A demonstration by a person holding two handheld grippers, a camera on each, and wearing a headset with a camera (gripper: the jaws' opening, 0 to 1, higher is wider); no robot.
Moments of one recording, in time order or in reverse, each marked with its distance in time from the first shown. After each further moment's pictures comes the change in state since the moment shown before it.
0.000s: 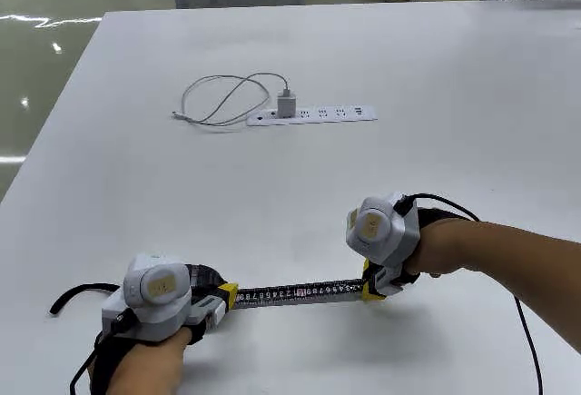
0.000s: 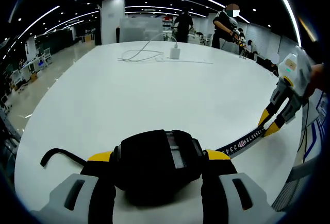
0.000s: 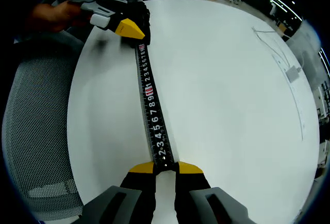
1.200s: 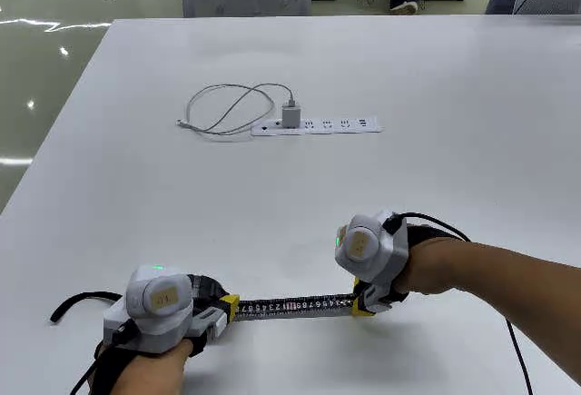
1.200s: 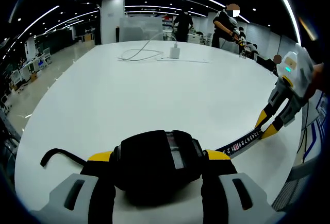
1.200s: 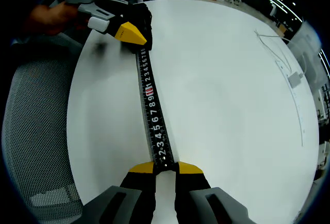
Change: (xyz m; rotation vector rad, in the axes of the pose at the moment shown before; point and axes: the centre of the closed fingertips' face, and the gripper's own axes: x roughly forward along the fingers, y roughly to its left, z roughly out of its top) left arm 0.001 0.001 0.001 0.000 0.007 -0.002; right arm 0.005 0.002 0.017 -0.004 -0.004 -0.004
